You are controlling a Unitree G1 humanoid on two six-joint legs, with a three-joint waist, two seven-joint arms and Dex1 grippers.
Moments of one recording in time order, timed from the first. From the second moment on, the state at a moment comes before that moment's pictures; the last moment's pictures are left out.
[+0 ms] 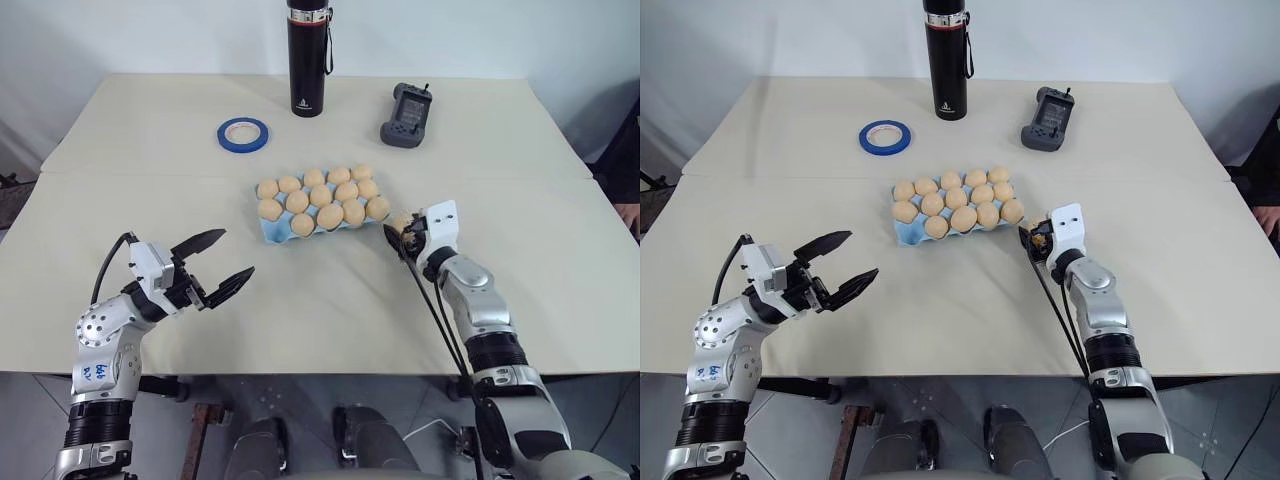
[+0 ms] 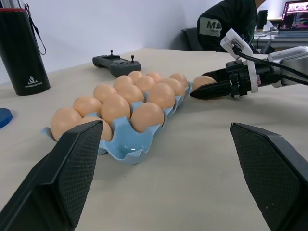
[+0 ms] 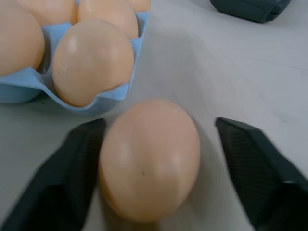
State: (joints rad) left arm -0.19 0.49 0.23 0.09 -0.48 -0.11 -0.96; right arm -0.59 -0.26 -0.07 0.50 0.12 0.10 0.37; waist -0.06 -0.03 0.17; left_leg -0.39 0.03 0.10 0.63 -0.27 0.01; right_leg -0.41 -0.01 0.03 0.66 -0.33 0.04
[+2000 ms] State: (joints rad) left arm -0.14 0.49 0.26 0.13 -0.47 -0.18 -0.91; right arm -0.89 0.09 0.22 0.45 0.07 0.17 0.43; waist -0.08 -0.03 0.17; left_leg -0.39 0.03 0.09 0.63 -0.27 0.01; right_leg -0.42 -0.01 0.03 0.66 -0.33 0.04
